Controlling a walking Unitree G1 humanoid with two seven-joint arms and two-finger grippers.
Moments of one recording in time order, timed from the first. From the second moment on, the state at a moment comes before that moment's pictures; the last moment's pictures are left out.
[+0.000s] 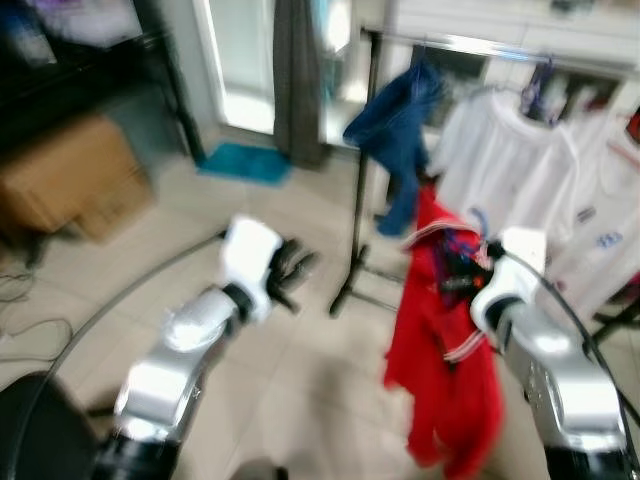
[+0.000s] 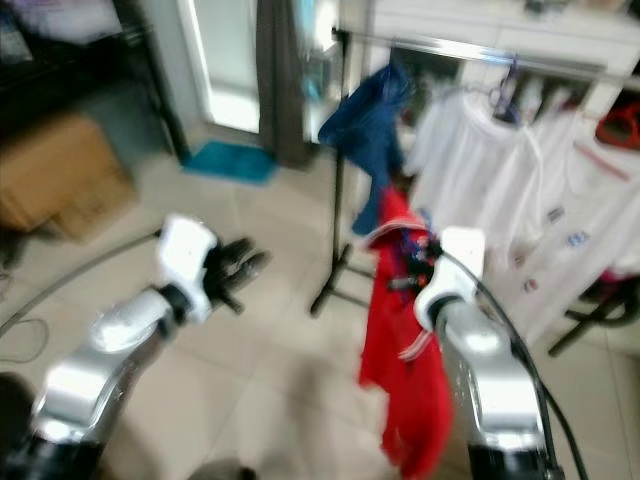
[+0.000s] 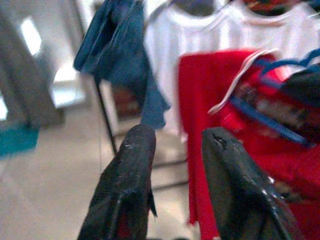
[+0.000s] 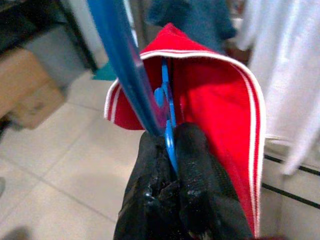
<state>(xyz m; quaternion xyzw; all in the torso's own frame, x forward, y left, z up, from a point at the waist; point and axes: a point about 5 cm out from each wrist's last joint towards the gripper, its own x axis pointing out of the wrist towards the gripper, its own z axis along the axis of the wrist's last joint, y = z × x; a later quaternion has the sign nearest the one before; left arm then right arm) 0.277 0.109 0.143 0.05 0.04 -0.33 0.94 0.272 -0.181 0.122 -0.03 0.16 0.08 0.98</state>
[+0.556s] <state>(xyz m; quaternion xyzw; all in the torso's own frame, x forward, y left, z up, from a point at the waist) 0.315 0.091 0.149 0.19 -0.06 -0.37 0.90 0.271 -0.148 0.153 -0.01 0.10 0.24 0.97</state>
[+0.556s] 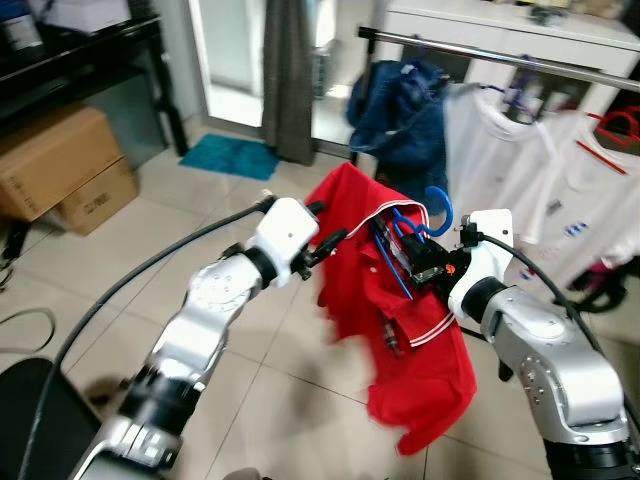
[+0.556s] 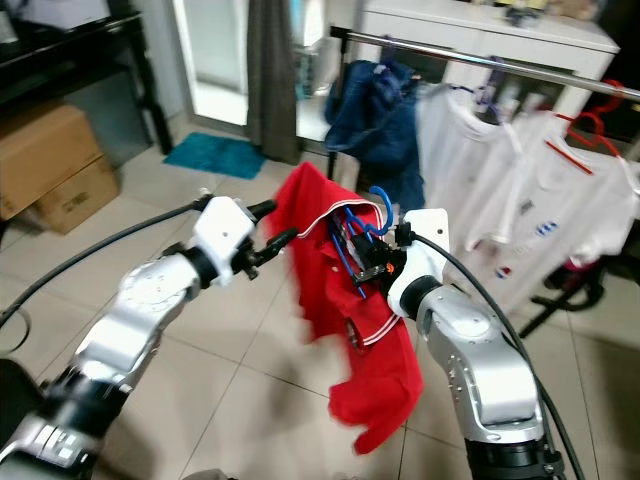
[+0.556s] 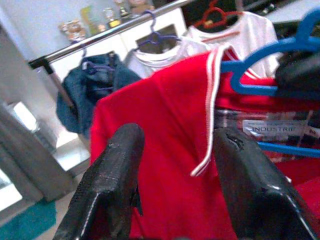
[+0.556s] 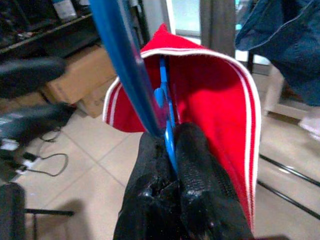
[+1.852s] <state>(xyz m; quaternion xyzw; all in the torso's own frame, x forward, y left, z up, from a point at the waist) 0.350 0.078 0.140 0.19 -0.09 -0.36 0.91 0.266 -0.146 0.163 0.00 0.09 0.28 0.95</state>
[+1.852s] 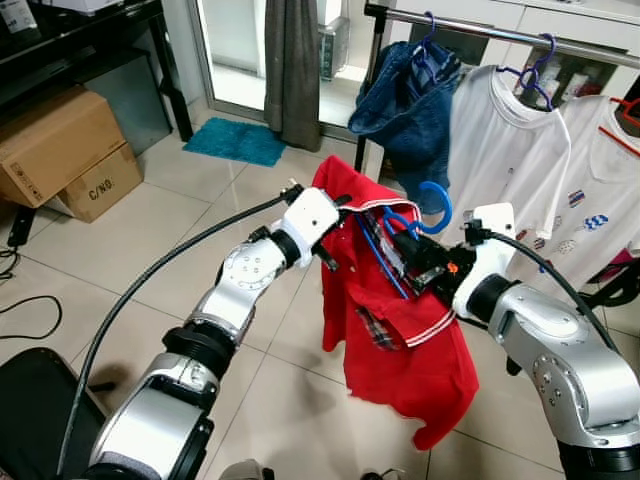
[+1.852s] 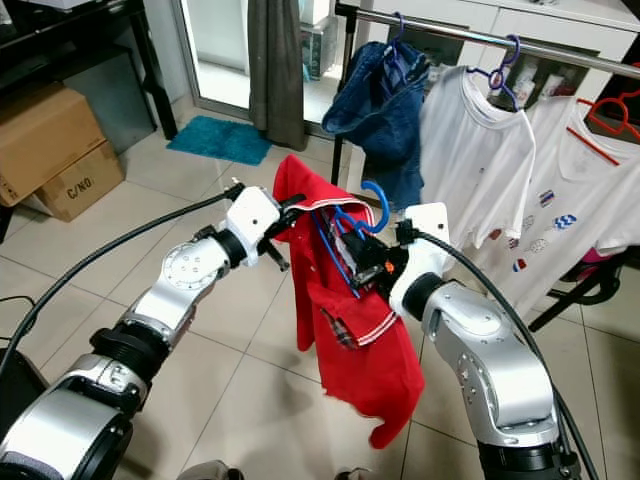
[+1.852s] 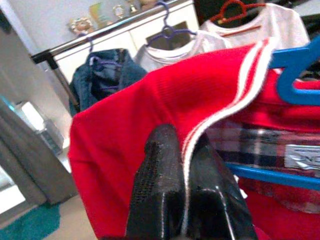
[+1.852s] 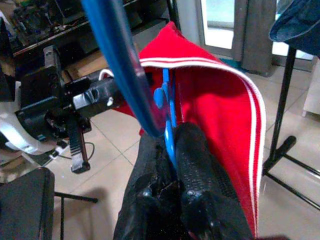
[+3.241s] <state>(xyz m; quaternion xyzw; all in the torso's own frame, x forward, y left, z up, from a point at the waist) 0.375 0.184 0.215 0.28 -0.05 -0.30 0.91 0.236 -0.159 0.166 -0.07 0.10 0.43 0.89</state>
